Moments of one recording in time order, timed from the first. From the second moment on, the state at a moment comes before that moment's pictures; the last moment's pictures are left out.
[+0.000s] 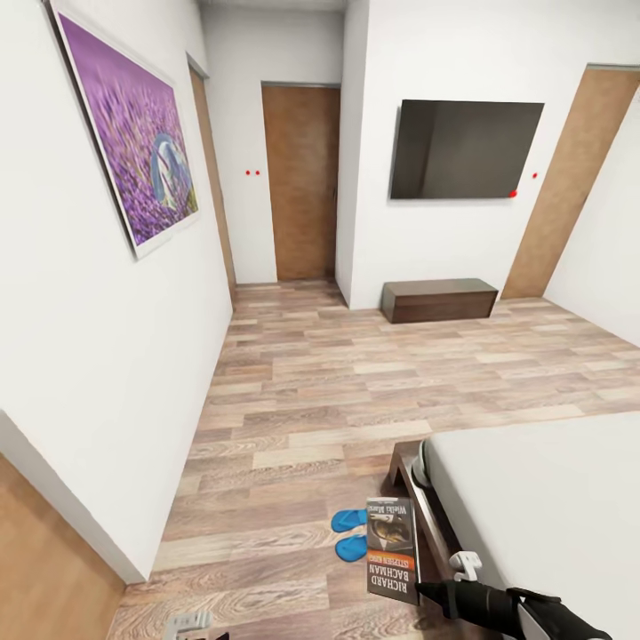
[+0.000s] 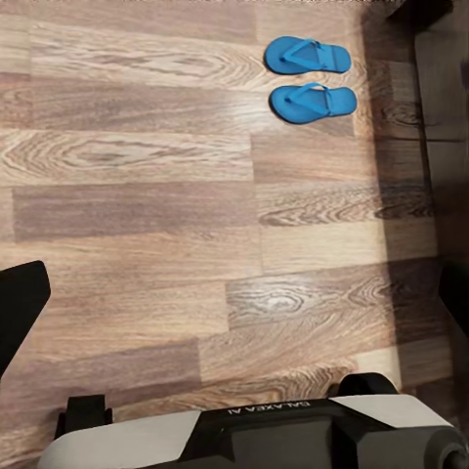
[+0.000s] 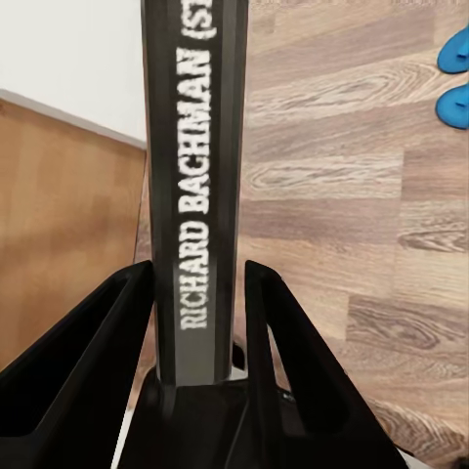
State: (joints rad) left arm -0.32 0.11 -0.04 -0.26 0.28 -0.08 -0.40; right arm -0.53 -0.23 0.04 -0.19 -0.17 0.12 0.90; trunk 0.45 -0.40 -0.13
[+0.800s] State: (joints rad) left arm -0.32 0.04 -0.05 -0.18 0.26 -0.20 -0.05; right arm -0.53 -0.22 0.04 -0.19 -0.17 0.12 0.90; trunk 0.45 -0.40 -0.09
